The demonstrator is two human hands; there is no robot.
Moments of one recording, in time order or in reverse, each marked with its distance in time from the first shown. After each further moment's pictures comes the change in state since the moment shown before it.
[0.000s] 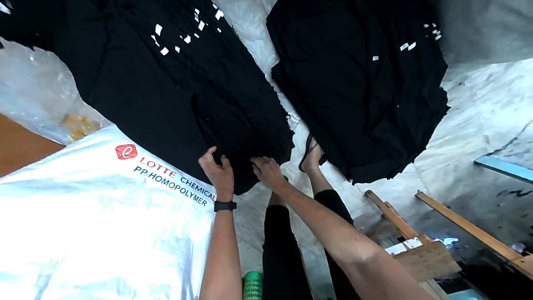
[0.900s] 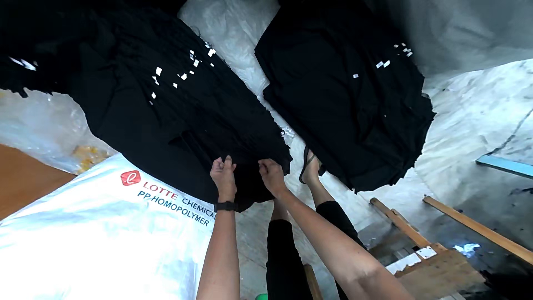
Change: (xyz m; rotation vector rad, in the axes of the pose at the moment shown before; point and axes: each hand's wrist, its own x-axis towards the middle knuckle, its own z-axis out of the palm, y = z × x) left_hand 0.032 0.040 0.030 -0.654 -0.086 -0.417; right_hand 0.016 -0.002 -0.031 0.330 0.256 0.279
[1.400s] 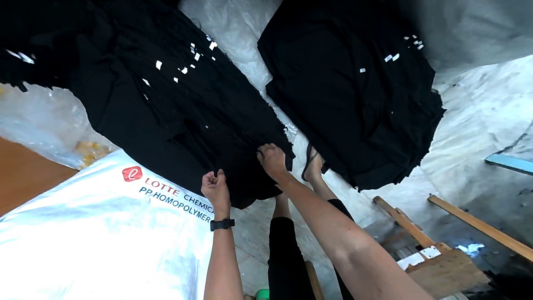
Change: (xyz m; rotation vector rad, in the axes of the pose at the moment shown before) left_hand -0.018 -0.019 -0.045 0.158 0.169 0.203; right_hand 0.035 -0.004 -0.001 -0.341 0.048 -0.221
